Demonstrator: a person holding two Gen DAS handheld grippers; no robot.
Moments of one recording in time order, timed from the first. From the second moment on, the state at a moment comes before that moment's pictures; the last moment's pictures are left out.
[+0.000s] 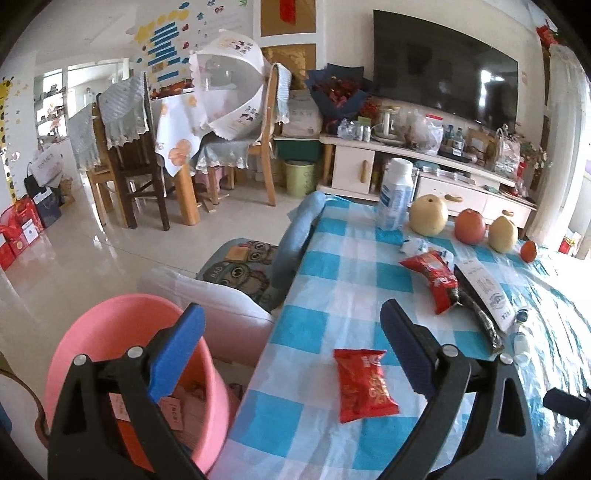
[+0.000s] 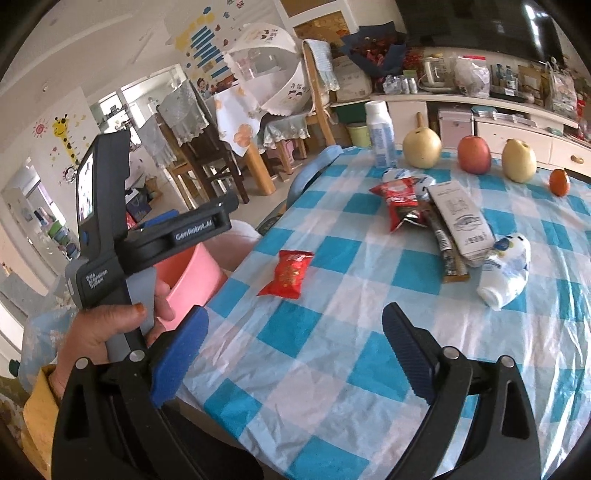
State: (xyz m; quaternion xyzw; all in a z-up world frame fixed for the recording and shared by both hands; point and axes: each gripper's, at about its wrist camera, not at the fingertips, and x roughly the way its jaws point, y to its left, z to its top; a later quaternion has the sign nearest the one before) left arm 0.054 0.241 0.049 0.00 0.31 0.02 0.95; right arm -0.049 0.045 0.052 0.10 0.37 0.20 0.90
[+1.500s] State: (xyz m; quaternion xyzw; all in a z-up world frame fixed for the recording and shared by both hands) left arm 0.193 0.091 0.005 -0.08 0.40 -0.01 0.91; right arm -0.016 -0.165 0.042 0.20 0.37 0.07 0.90
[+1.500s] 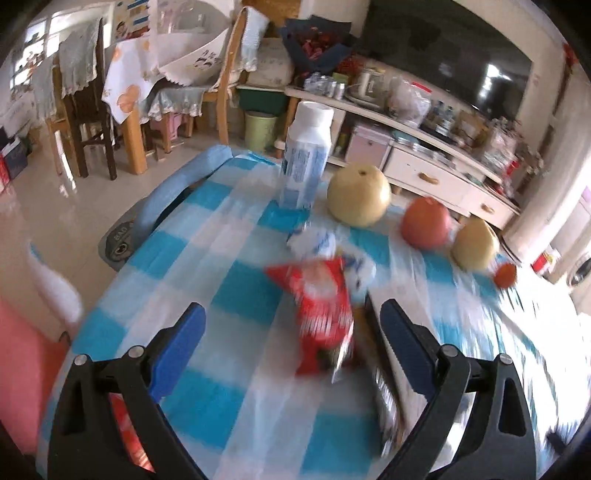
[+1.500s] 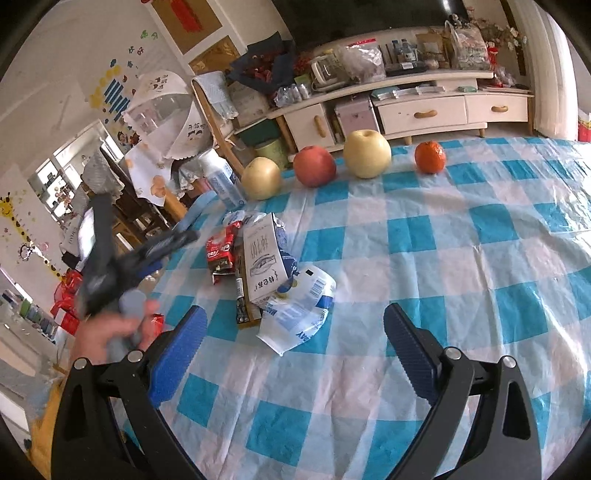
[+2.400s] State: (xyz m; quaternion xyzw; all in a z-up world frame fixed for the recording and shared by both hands) left arm 0.297 0.047 -0.043 -0.07 0.51 -0.04 0.86; right arm -0.013 -0.185 0.033 0.22 0.40 0.09 0.89
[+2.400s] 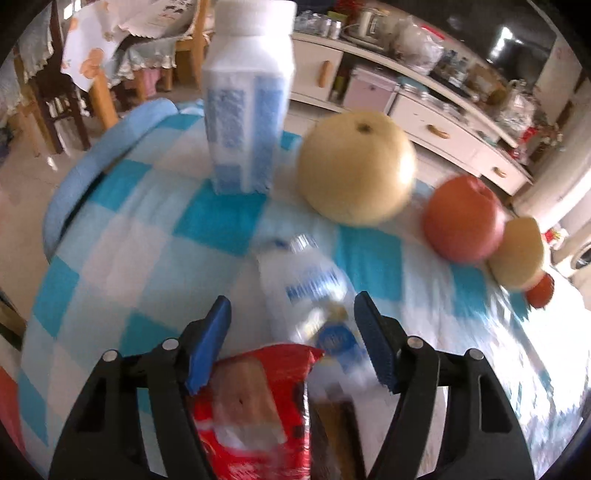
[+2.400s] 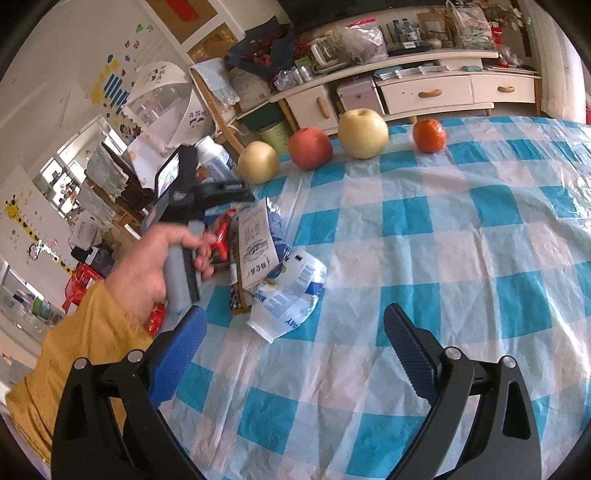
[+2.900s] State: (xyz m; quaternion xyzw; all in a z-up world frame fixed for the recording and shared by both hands) left arm 0.156 -0.030 -0.044 0.06 0.51 -0.18 0.84; right arm -0.018 -0.225 0.041 0.24 0.38 0.04 0.90
